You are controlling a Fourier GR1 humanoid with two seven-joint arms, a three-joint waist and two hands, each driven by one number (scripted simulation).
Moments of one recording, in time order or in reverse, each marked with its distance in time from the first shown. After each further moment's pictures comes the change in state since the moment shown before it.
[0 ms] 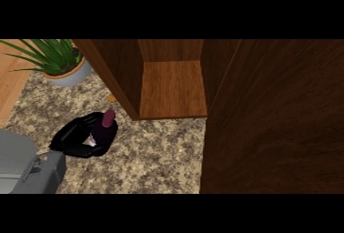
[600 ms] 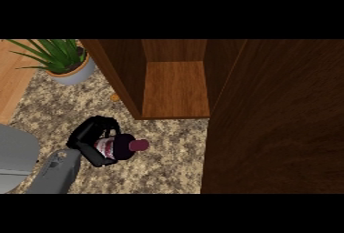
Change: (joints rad) left arm -0.046 -0.047 -0.086 0.070 -0.100 0.110 -0.177; right arm 0.014 0.000 -0.012 -0.007 -0.004 -0.002 0.017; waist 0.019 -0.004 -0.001
